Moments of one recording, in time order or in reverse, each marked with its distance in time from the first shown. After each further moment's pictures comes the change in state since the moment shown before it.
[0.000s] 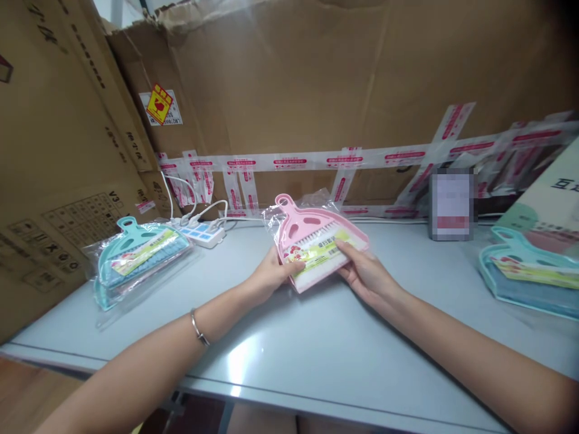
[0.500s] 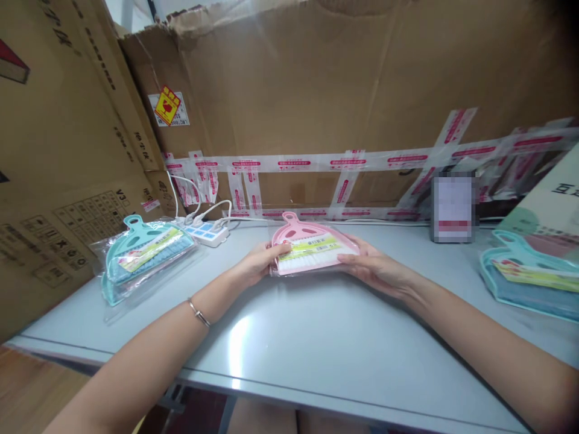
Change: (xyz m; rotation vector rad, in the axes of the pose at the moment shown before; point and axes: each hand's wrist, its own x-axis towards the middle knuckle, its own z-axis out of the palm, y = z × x) left_hand 0.013 0.019 -0.032 0.087 0.130 -0.227; right_hand 0.009 -0.023 -0.026 -0.198 -0.511 0.061
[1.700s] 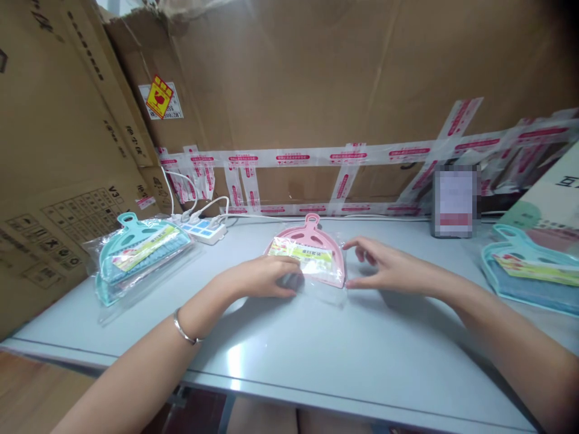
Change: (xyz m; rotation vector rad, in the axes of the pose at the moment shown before) left_hand -0.029 0.014 -0.002 1.259 -0.503 0.615; right_hand -0.020 -0.020 -0.016 -1.408 -0.007 -0.067
